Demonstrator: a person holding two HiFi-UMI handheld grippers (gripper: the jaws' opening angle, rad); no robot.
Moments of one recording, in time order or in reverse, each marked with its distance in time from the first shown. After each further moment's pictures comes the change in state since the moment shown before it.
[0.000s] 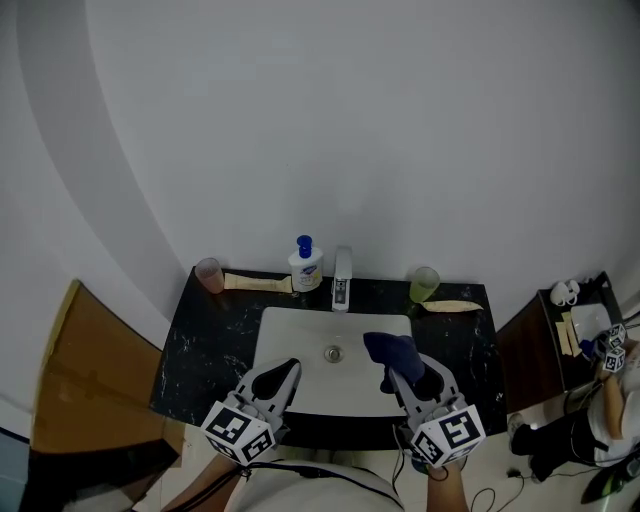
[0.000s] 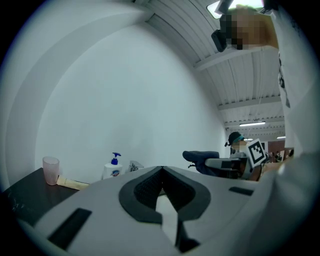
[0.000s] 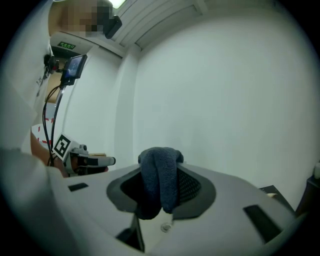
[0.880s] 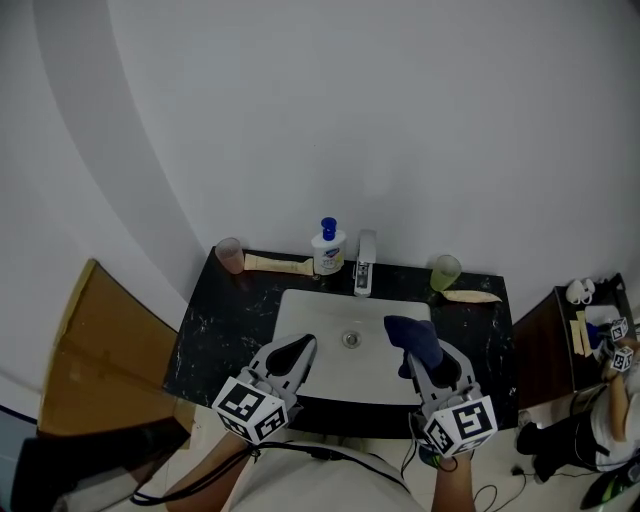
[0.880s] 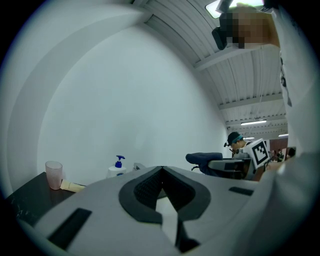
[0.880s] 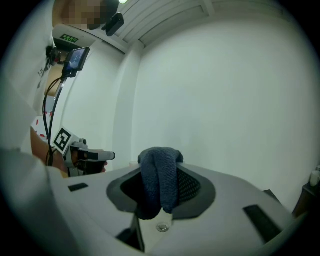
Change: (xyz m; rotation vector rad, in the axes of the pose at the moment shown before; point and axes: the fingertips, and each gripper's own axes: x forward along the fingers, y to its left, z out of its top) left arm 0.000 0.014 0.010 0.015 -0.006 0.016; right arm 0.006 0.004 0.000 -0.045 0.016 -0.026
